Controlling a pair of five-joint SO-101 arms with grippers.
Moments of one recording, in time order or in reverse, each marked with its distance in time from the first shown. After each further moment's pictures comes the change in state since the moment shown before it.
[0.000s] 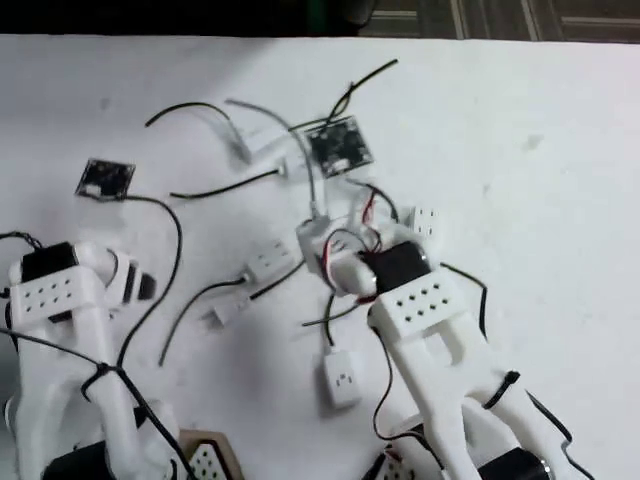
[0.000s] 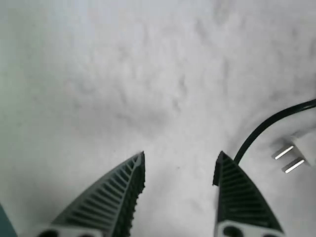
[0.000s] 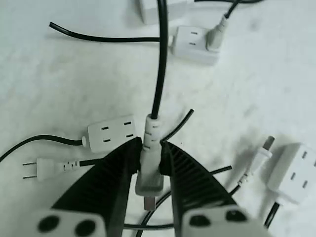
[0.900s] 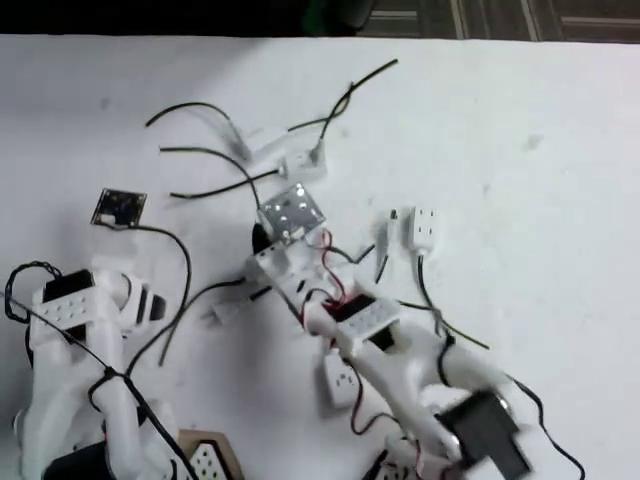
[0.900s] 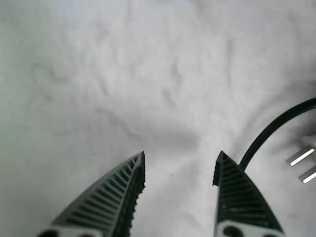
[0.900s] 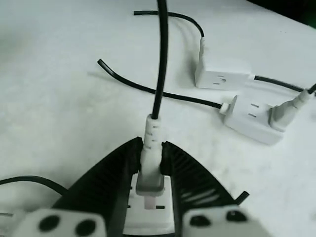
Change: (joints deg) left arm -0.4 -0.3 13.5 -13.2 0.0; right arm -7.4 21.5 23.3 -64.8 6.0
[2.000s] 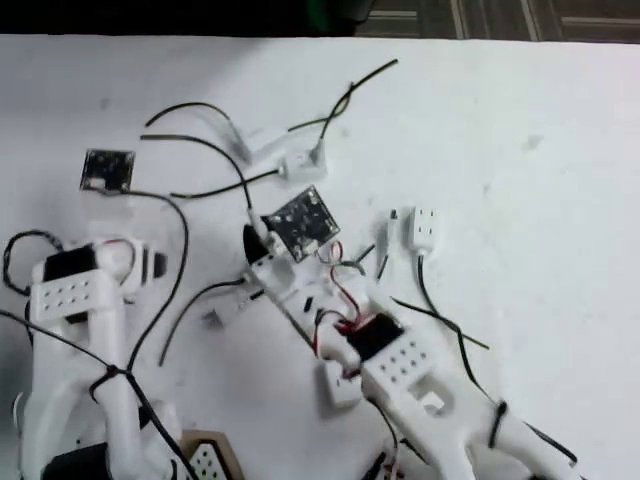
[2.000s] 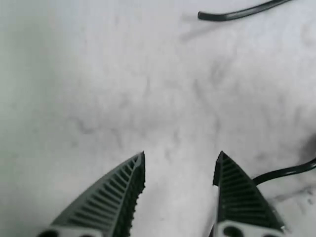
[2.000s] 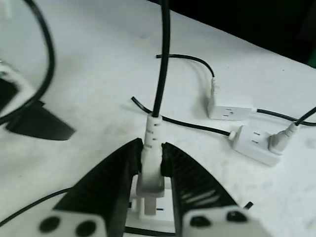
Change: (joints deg) left arm 5.9 0.0 -10.5 0.0 11.4; right arm -5.4 -35.5 3.5 26.3 -3.3
